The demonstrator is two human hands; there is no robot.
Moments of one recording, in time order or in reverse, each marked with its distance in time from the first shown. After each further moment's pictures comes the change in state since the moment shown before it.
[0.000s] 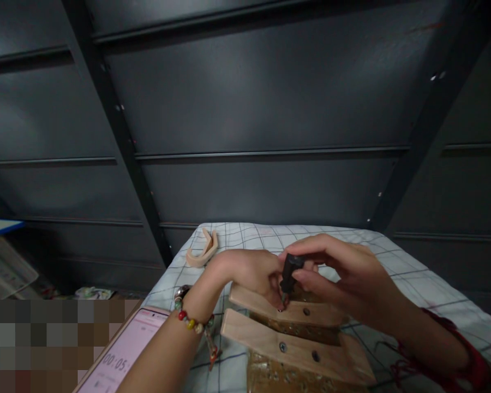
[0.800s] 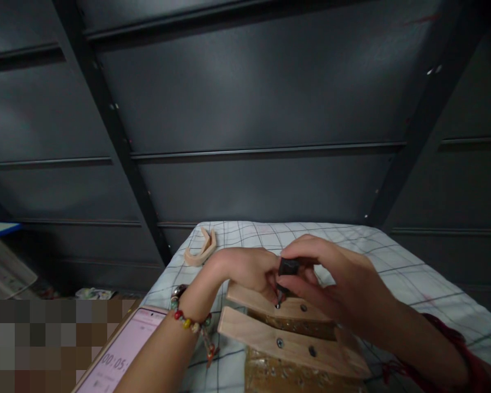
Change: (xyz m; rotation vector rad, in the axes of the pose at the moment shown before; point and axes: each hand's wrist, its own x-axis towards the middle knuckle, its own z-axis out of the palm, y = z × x) left_hand -0.002 0.003 0.000 0.078 0.028 -0.061; right_hand -0.003 -0.009 0.004 -0.156 0.023 -0.072
